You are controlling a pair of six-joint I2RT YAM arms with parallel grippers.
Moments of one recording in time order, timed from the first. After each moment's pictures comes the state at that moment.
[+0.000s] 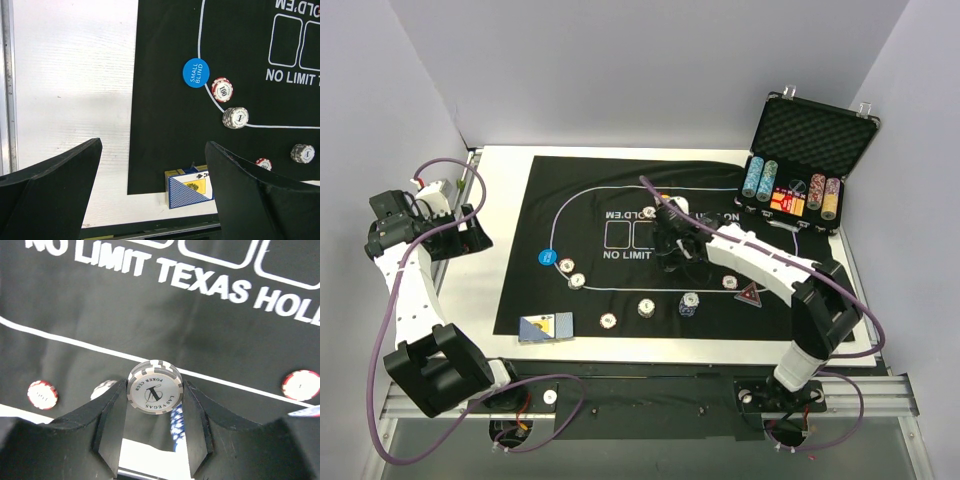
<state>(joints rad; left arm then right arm) 0.52 1.30 1.22 -0.89 0.50 0.19 0.77 1.66 1.26 -0.67 0.18 0.49</state>
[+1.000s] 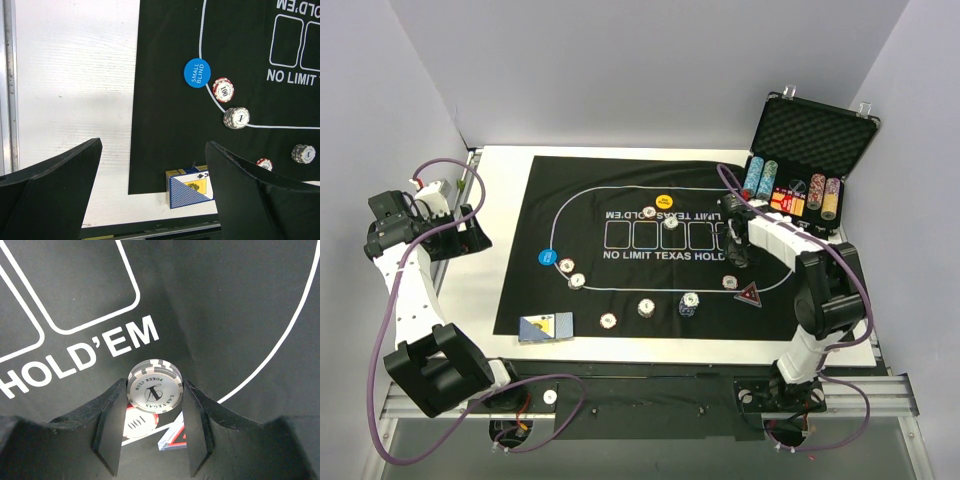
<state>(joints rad) 0.53 1.30 1.22 -0.89 0.50 0.20 0.29 1.72 1.10 -0.67 0.41 0.55</state>
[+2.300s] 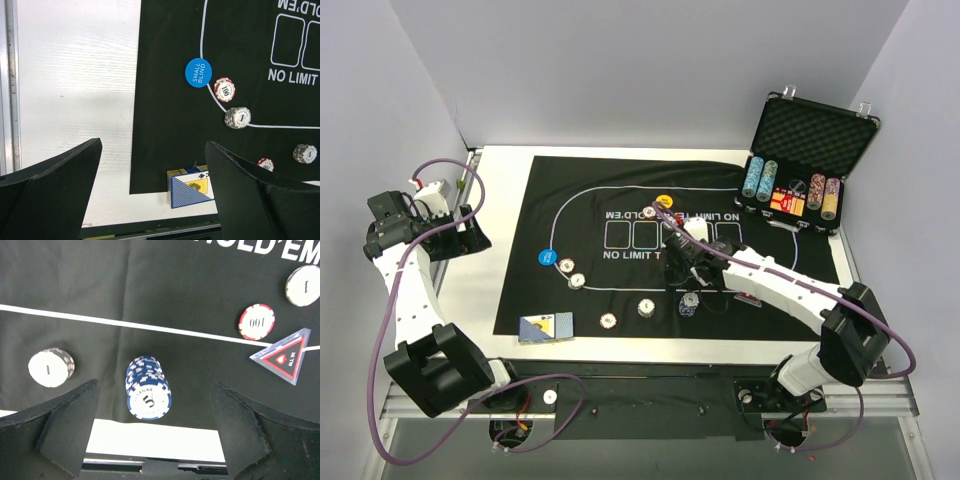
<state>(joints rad) 0.53 1.30 1.22 -0.89 0.50 0.21 0.79 1.46 1.06 -0.76 0.38 0.58</state>
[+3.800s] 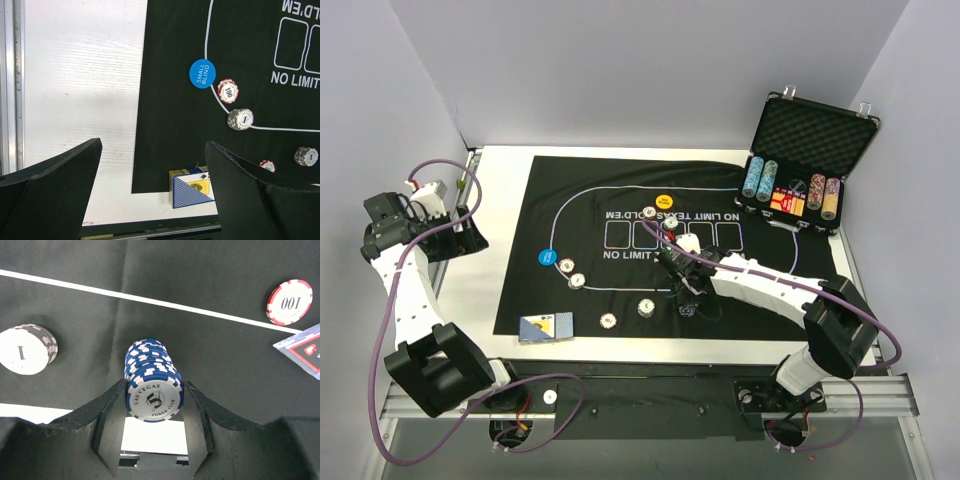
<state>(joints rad) 0.55 1.30 1.22 -0.89 0.50 0.21 0.85 1.54 0.99 -0.75 0.33 0.59</state>
